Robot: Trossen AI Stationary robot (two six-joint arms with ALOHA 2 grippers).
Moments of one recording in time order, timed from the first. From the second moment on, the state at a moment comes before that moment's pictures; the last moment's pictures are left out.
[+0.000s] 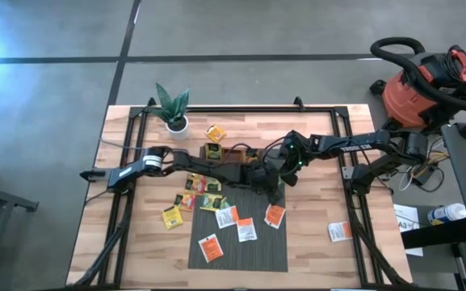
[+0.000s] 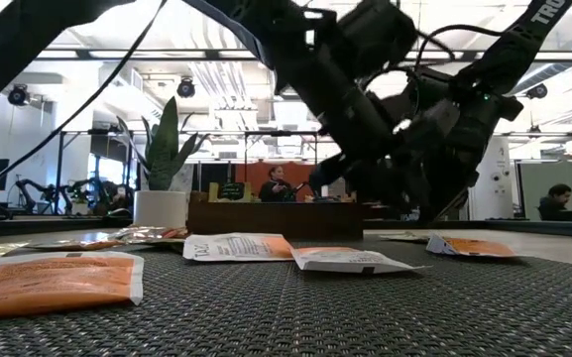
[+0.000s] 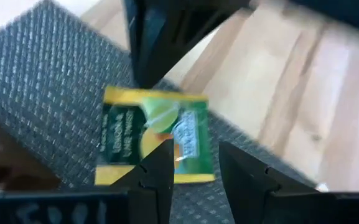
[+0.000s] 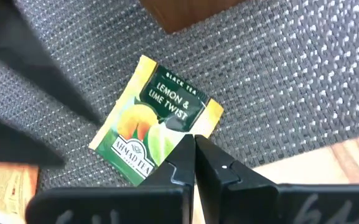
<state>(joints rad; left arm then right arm) -0.05 2.27 1.76 -0.26 -0.24 -0.57 -0.38 1.43 0.57 -0.20 -0.31 0.18</state>
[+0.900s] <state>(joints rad) -0.05 2.30 1.64 -0.12 -0.21 -0.63 -0.38 1.51 0.57 -0.16 -0.45 0.25</state>
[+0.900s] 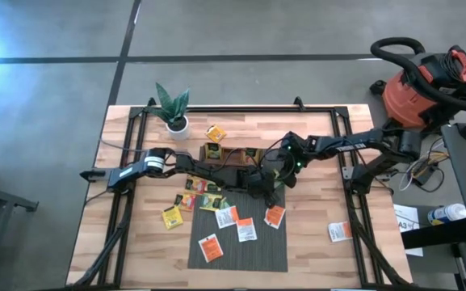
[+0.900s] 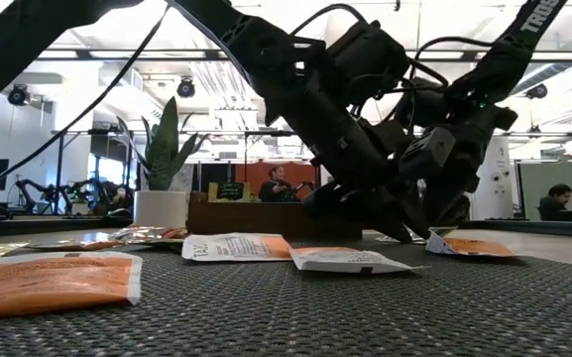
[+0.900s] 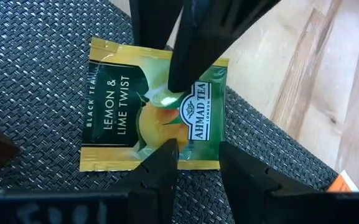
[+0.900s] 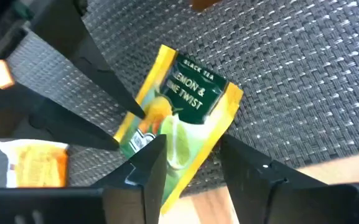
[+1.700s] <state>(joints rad) -0.05 2.26 1.65 -0.15 -0.28 -0.56 -0.38 1.48 0.70 -0.30 -0.48 0.22</state>
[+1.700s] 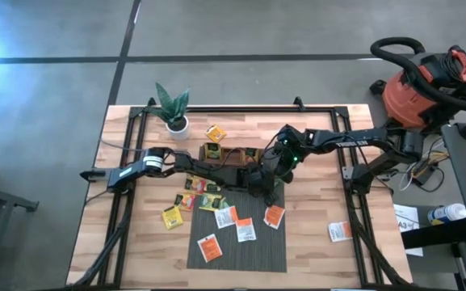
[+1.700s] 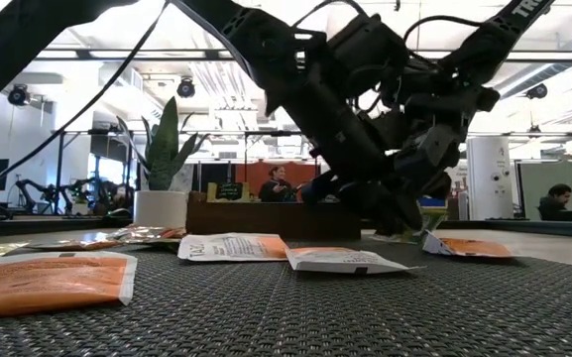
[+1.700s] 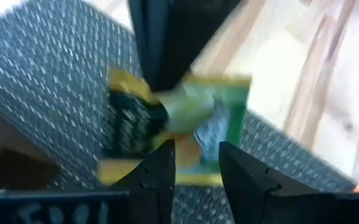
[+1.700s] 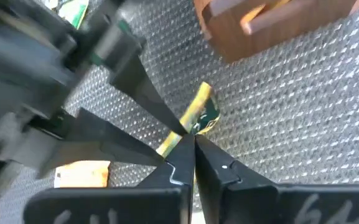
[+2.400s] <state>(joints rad) -0.05 2.24 1.62 -0.14 -0.28 -0.58 -0.37 1.48 0.70 -0.37 -0.38 0.23</state>
